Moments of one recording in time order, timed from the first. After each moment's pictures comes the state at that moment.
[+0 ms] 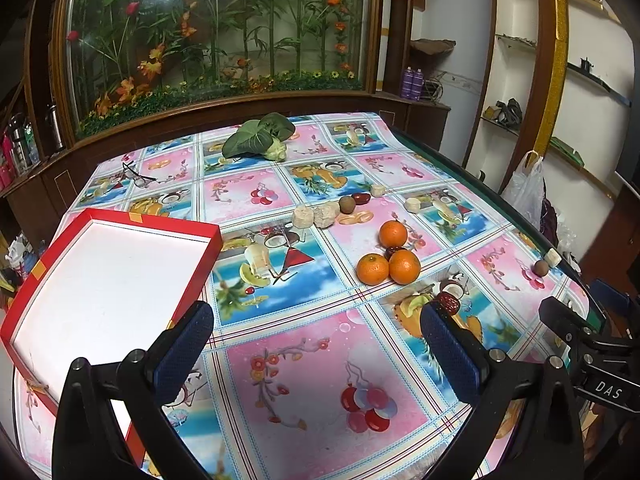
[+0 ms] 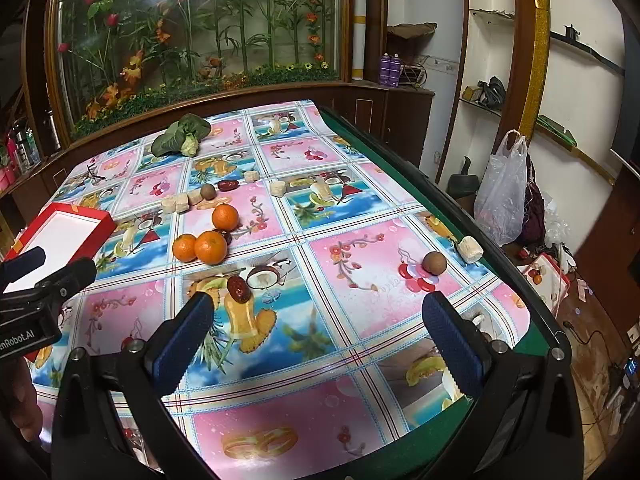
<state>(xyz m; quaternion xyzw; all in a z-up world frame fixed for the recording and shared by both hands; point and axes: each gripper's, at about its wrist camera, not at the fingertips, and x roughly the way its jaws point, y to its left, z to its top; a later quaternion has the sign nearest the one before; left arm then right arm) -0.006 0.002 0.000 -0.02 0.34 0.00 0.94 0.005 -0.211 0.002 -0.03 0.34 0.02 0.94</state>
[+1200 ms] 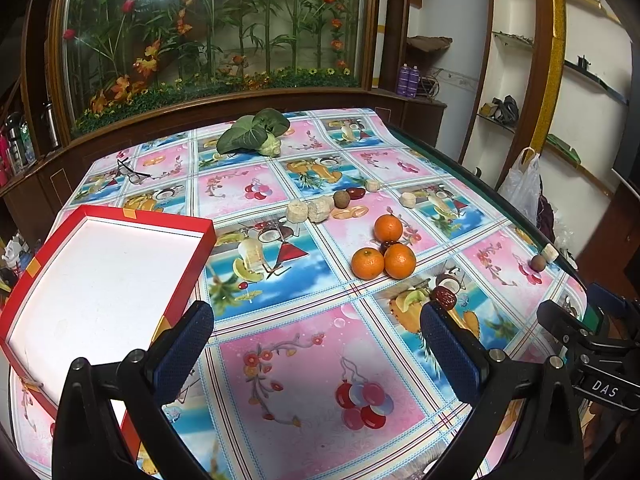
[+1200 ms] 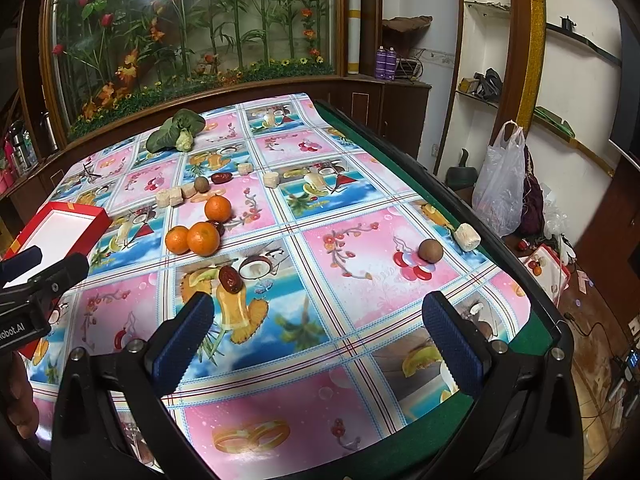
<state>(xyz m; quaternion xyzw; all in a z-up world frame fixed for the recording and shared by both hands) -0.008 0.003 -0.002 -0.03 0.35 -0.01 0.94 0.004 -0.216 -0.004 -0.02 0.35 0.02 0.94</state>
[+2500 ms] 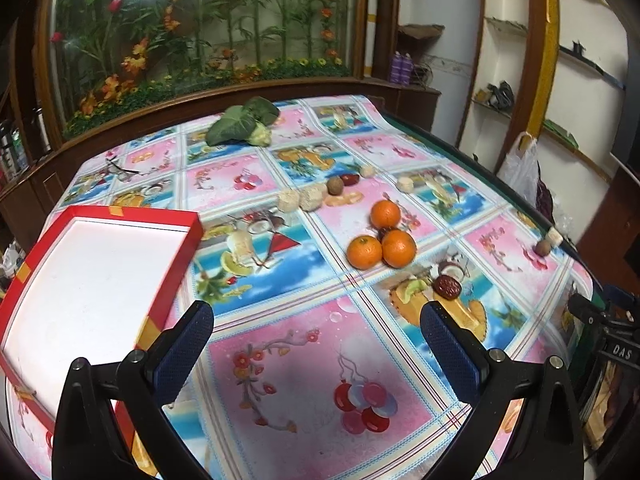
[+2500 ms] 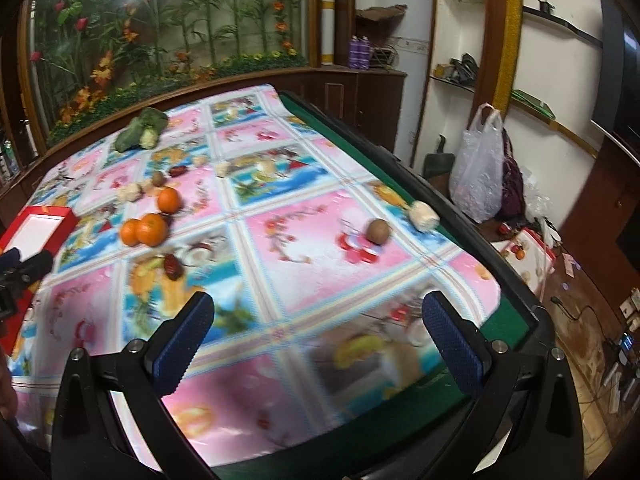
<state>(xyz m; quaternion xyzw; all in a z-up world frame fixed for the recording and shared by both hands) 0.003 -0.005 -0.015 -0.01 0.37 -0.02 0.93 0.006 -0.275 -0.019 -0.01 0.37 -0.03 0.93</state>
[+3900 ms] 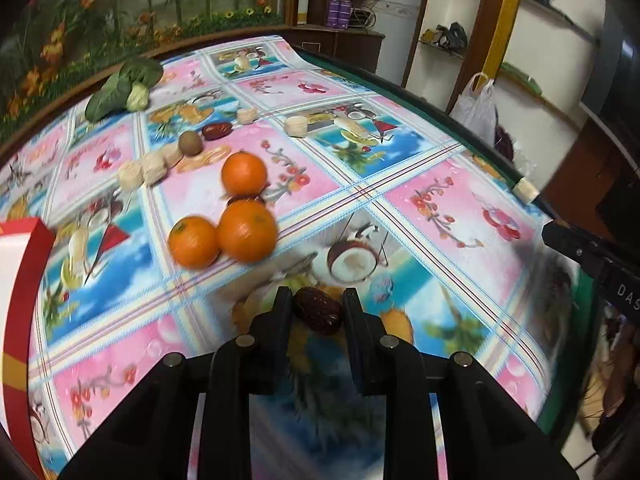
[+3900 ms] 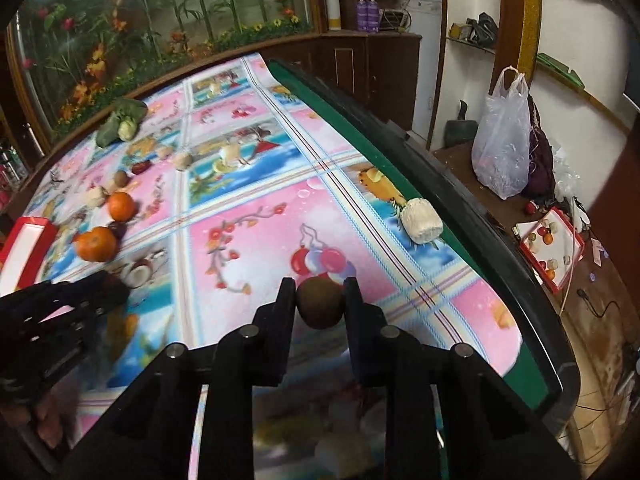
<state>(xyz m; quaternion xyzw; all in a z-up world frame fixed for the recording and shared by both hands) 0.057 -0.090 -0.056 0.00 0.44 -0.12 0.89 0.065 -0.320 -0.033 0.03 0.41 0.03 0.91</state>
